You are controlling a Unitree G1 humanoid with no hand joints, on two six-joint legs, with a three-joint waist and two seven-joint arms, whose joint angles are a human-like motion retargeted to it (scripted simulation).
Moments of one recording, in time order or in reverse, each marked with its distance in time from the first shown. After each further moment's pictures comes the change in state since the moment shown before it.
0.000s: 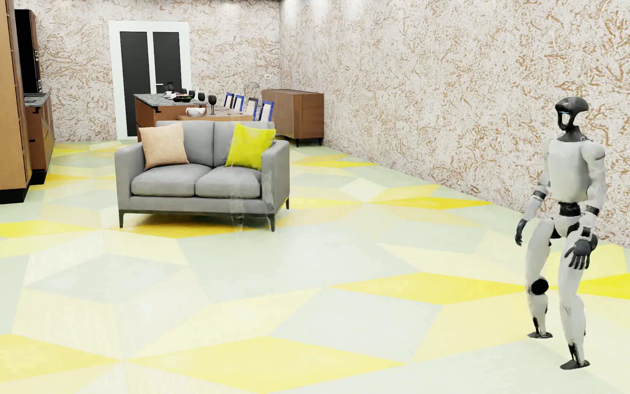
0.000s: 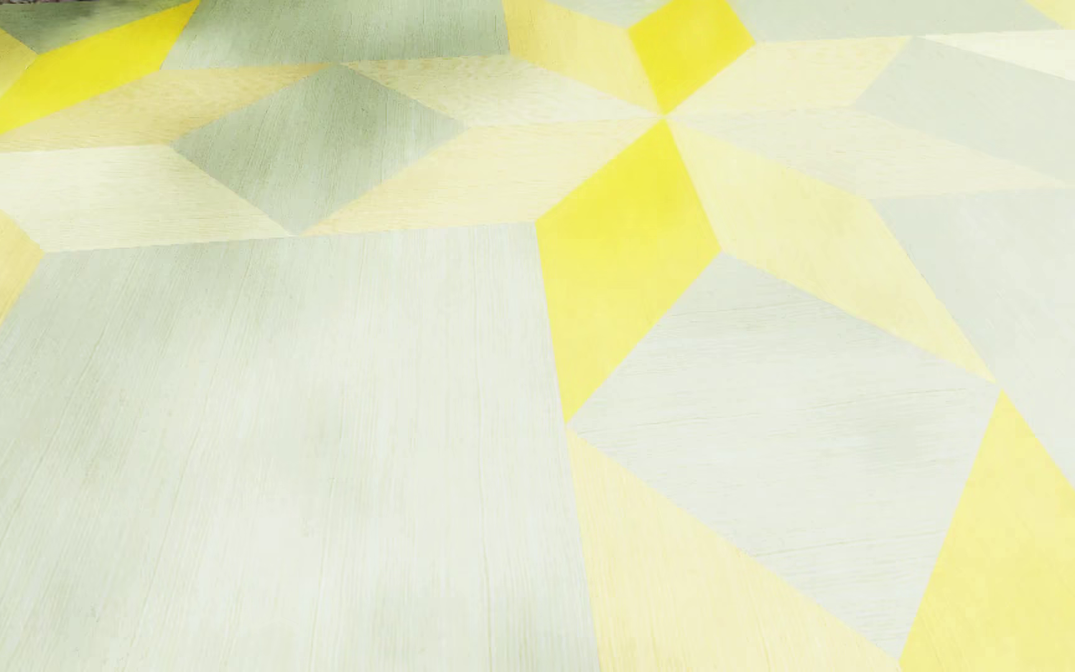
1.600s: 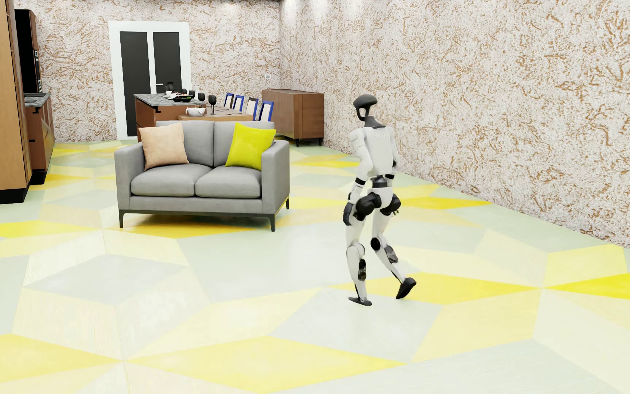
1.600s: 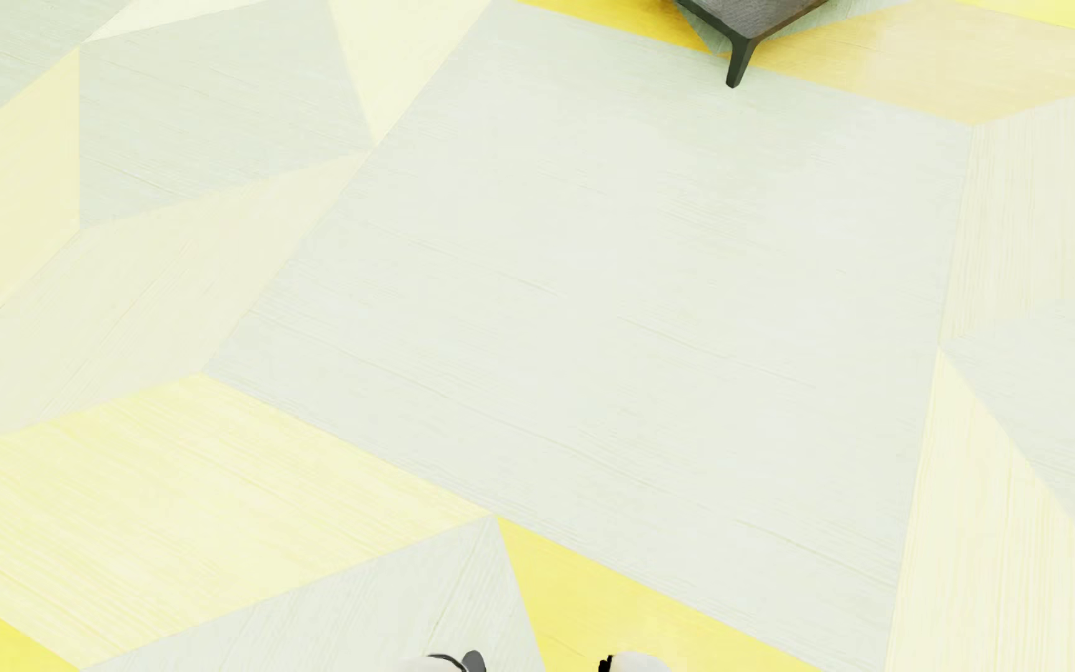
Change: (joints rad) body -0.187 -0.344 0.082 -0.105 0.057 -0.052 0.073 0.170 0.113 0.107 0.936 0.081 -0.083 -0.002 0.178 -0.028 -0.049 0.059 -0.038 0.056 0.107 -0.134 0.167 0.092 0.033 -0.007 0.082 -0.003 0.086
